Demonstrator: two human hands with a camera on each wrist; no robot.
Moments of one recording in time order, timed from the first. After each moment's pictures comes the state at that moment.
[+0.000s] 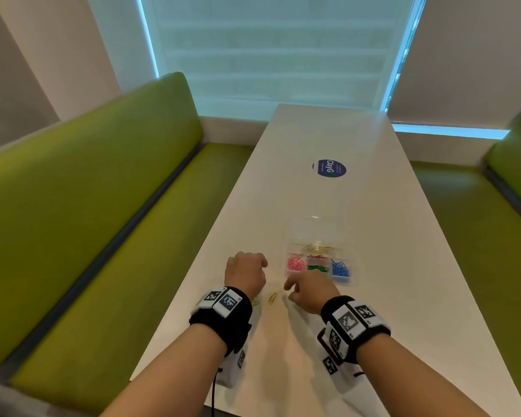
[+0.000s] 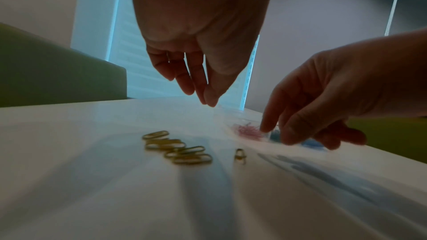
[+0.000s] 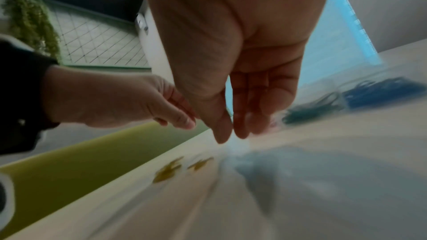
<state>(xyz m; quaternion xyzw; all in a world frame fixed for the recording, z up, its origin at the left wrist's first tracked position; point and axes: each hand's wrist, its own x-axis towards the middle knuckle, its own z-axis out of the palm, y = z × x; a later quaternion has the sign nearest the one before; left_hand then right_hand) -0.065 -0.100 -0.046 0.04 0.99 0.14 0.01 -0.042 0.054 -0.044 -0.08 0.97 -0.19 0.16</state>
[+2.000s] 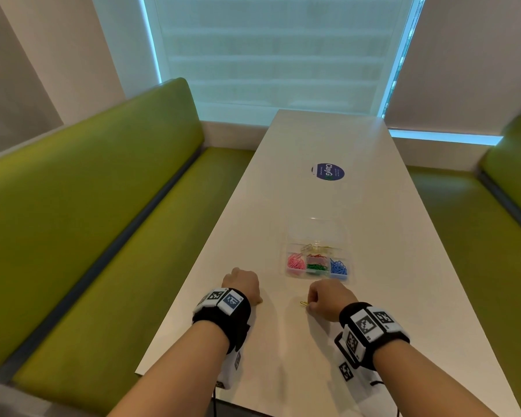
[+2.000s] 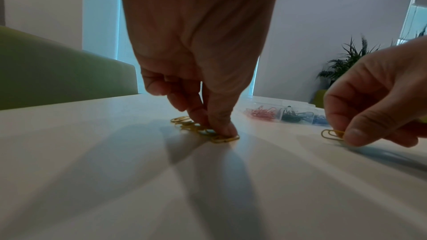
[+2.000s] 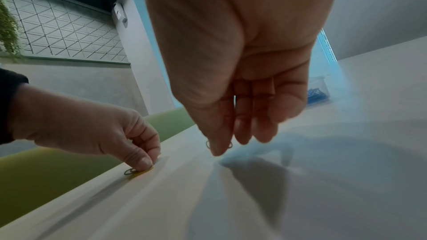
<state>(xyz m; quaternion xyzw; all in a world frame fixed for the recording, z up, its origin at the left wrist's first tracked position) -0.052 -0.106 -0.055 0.00 0.98 0.05 0.21 -0.024 0.083 -0.051 -0.03 0.97 -0.15 0.18</state>
